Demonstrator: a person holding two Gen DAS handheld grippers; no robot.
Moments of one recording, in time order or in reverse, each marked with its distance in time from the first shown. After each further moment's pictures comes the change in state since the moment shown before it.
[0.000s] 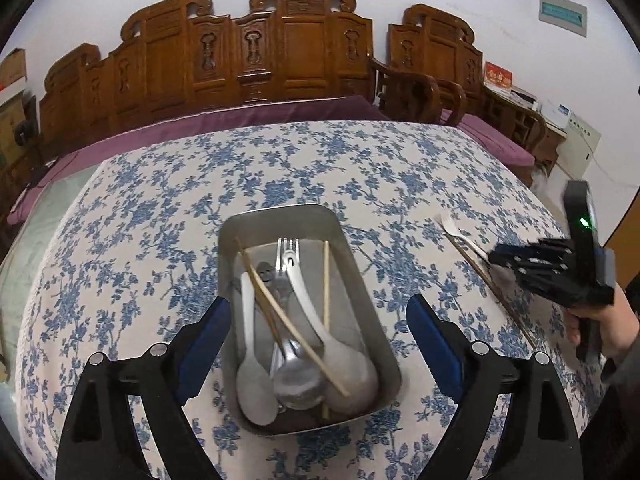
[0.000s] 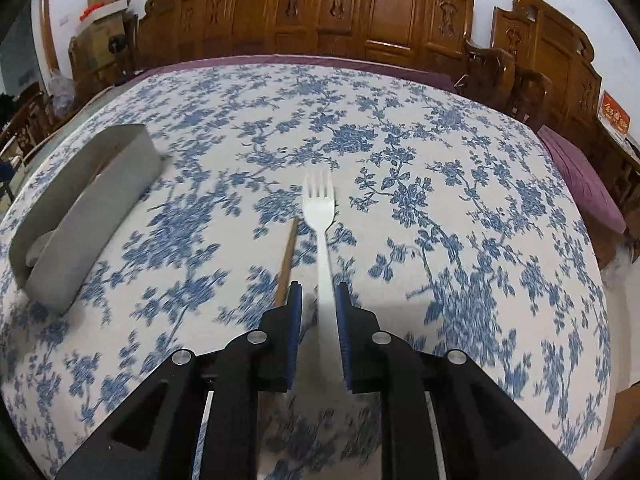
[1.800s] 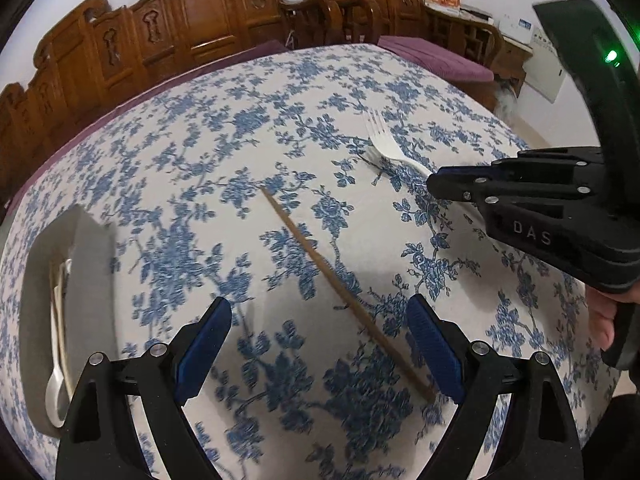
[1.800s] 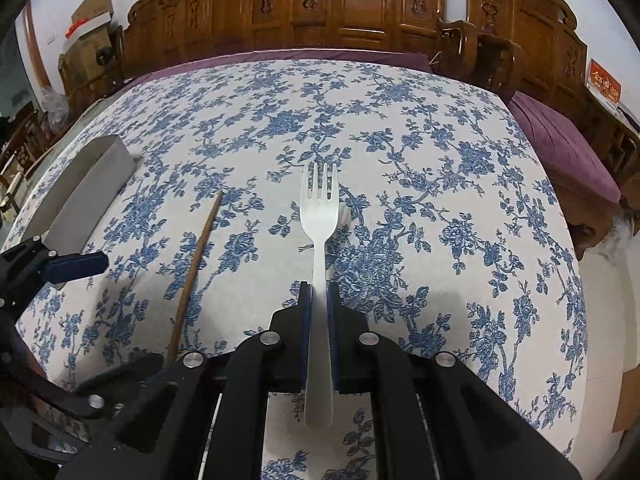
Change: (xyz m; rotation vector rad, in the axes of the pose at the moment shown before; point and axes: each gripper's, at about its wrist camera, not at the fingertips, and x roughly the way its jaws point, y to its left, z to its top) left arm 0.102 -0.211 -0.009 0.186 0.194 -0.048; right arm -0.033 -0.074 -0.027 0.069 0.034 0.027
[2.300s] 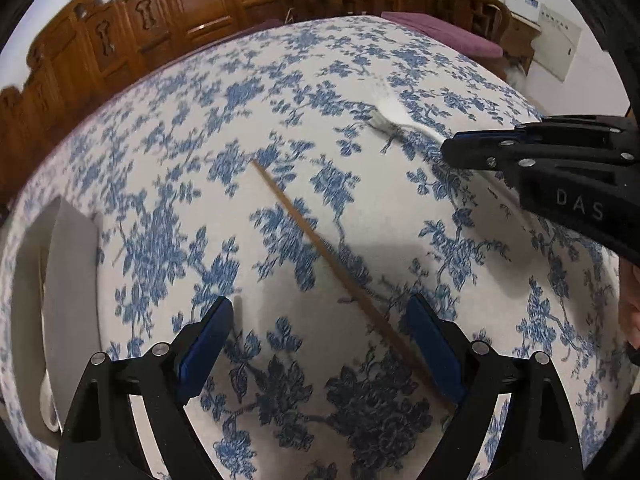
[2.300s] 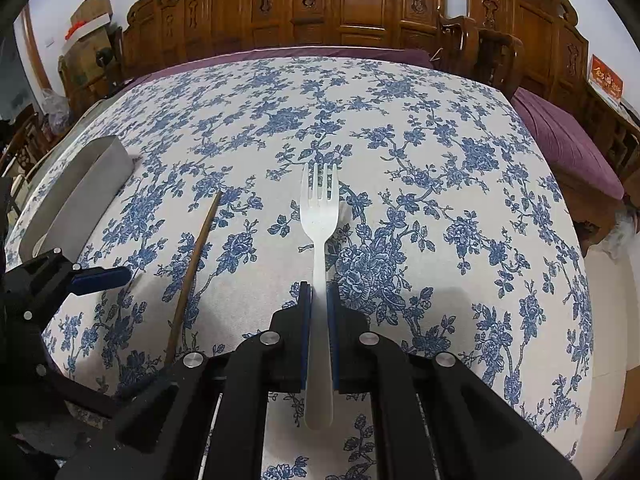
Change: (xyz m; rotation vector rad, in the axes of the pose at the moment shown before) left arm 0.025 0.002 -0.004 0.009 0.081 0.022; right arm 0.005 -0.002 0.000 0.006 0.006 0.013
